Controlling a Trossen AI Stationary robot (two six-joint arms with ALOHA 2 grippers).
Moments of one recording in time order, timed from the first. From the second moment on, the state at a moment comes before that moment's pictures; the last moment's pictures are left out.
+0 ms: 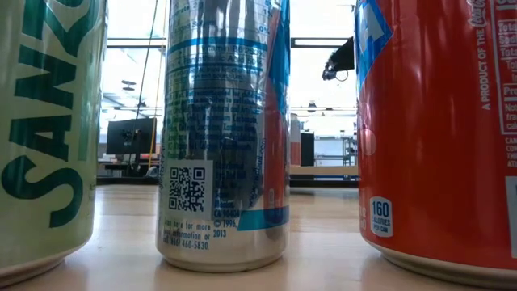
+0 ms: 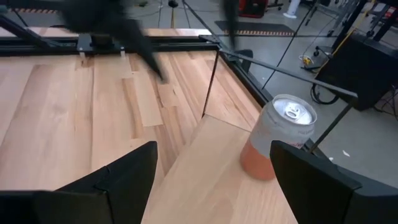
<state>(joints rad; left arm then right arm) 0.13 1.79 1.71 -0.86 -0.30 0.52 -0.04 0.97 0.67 -0.08 0.33 -0.02</state>
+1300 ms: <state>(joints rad) -0.77 1.78 1.71 -1.17 -0.21 -1.38 0.01 0.98 0.67 0.05 0.31 -0.16</state>
